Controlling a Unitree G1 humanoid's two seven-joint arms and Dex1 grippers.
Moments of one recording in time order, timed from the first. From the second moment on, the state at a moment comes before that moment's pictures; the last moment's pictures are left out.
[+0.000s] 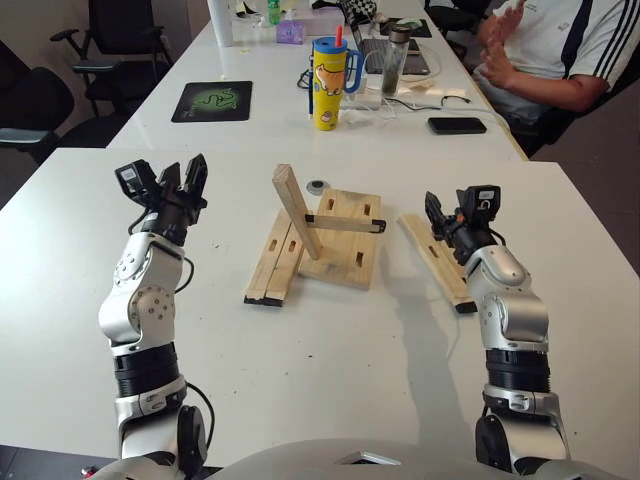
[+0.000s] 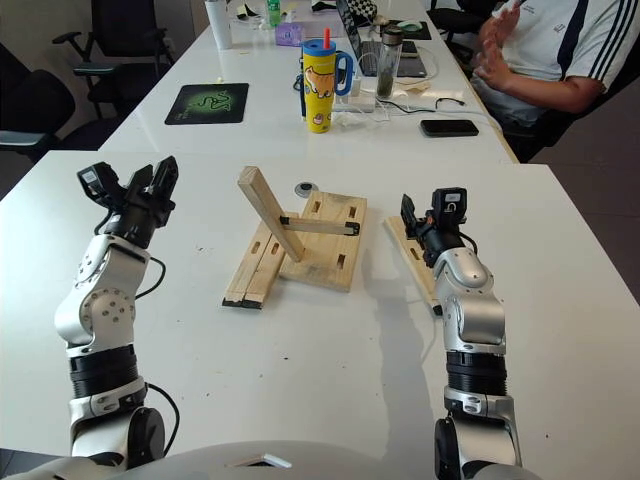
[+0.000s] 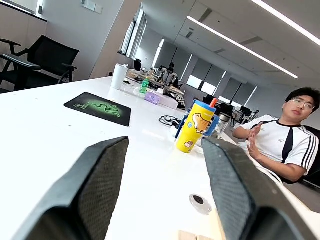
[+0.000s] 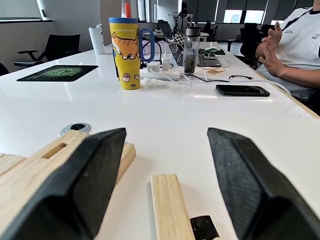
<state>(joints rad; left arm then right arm) -0.32 0.21 0.35 -0.16 -0.56 0.48 -0.11 -0.27 -0.24 -0.18 -0.06 0.20 0.43 0.16</state>
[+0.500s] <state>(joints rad) -0.22 0.33 0.23 -0.09 -0.56 0.67 -0.34 -0.12 -0.18 -0.22 -0.31 0.21 0.76 0.00</state>
